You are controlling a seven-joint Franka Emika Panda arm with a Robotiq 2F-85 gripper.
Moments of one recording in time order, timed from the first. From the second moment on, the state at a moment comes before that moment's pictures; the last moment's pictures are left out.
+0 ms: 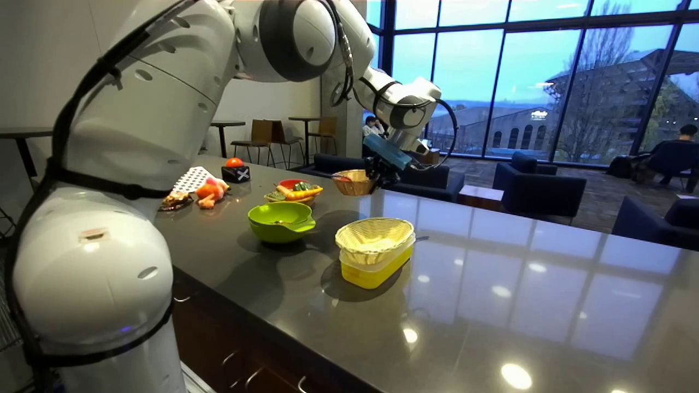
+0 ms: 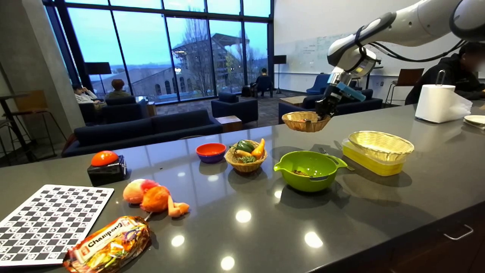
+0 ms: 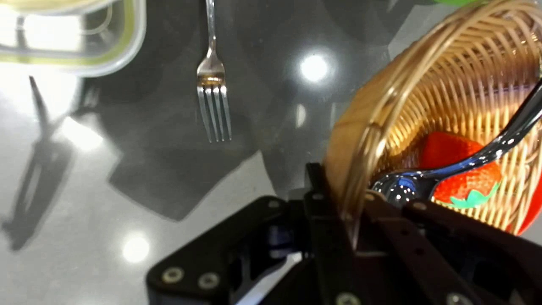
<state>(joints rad) -0.23 0.49 0.12 -1.49 0.42 1.91 -0.29</state>
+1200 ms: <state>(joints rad) -0.19 0.11 0.01 -2.07 0.59 2.10 -0.39</state>
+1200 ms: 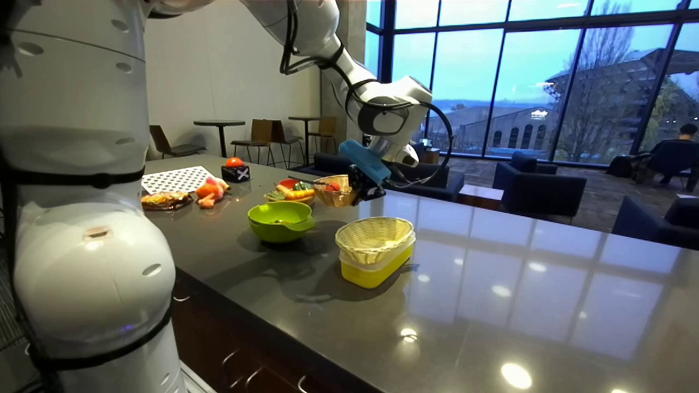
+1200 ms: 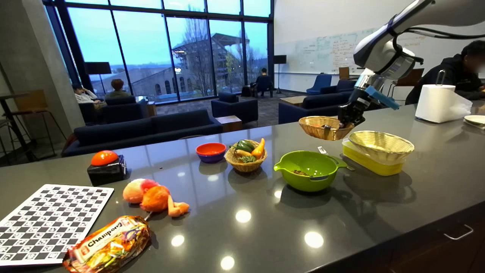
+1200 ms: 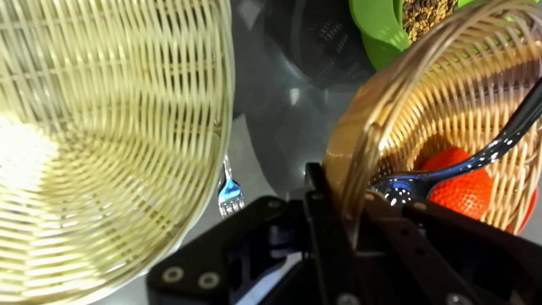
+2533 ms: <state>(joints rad) -0.15 -0.18 -0.16 -2.37 0.62 2.17 -0.46</state>
